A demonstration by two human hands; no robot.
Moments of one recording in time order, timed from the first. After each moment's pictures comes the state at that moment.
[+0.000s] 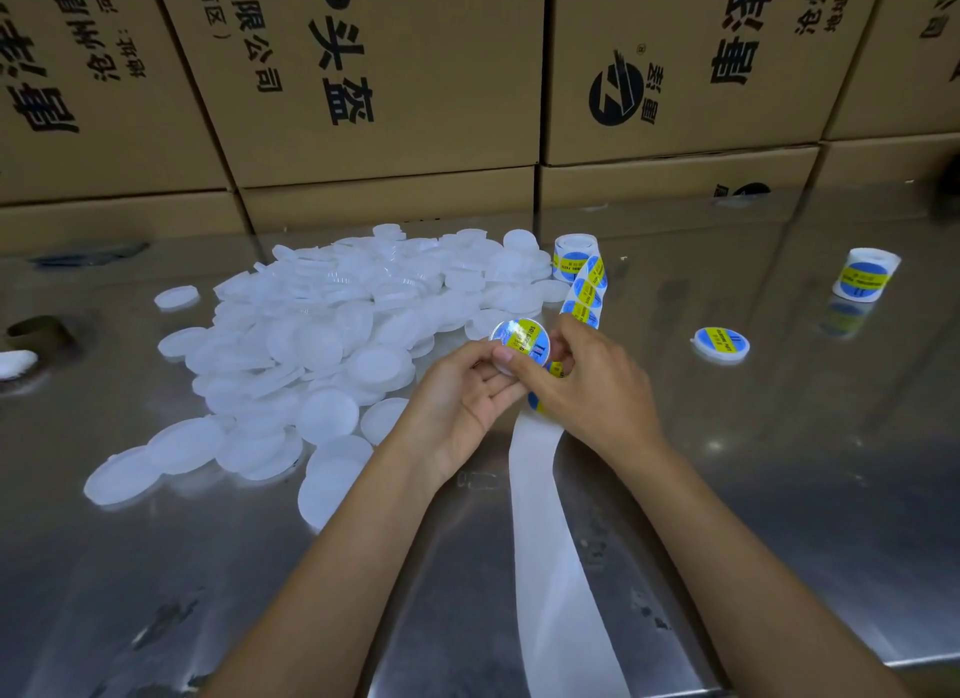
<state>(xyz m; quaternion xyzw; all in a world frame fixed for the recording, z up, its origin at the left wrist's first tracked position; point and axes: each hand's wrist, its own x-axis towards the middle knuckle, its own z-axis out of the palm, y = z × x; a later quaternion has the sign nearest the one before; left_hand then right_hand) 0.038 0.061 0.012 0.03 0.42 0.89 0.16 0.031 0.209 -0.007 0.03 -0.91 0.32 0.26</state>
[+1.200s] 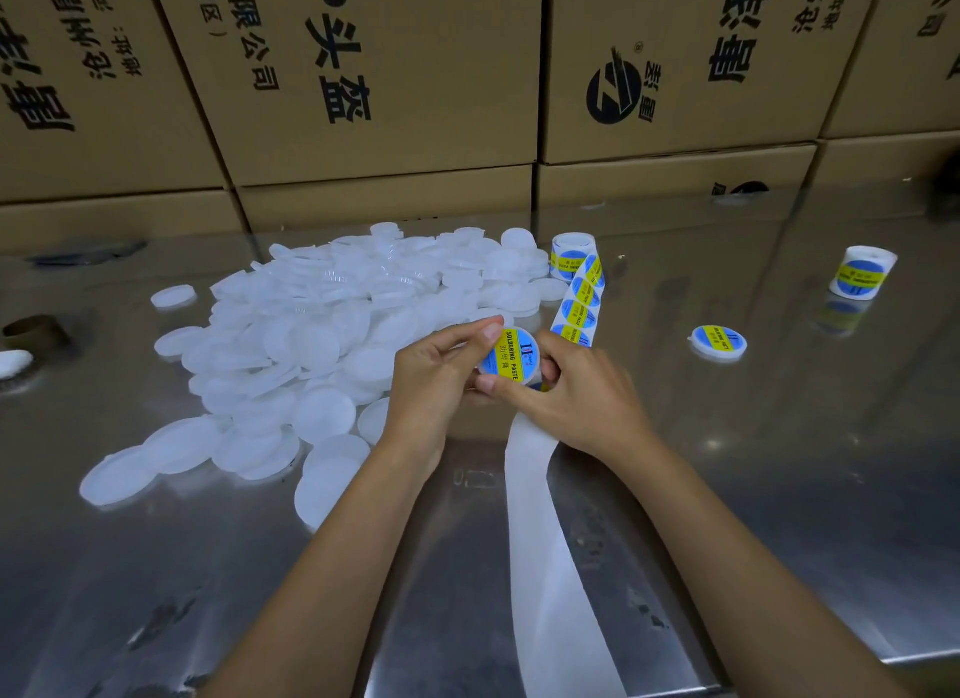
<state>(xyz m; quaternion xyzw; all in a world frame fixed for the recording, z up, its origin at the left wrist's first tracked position) 0.044 0.055 0.017 0.01 0.64 0.77 -0.04 0.033 0.209 -0.010 0.12 -0.91 0.33 0.21</state>
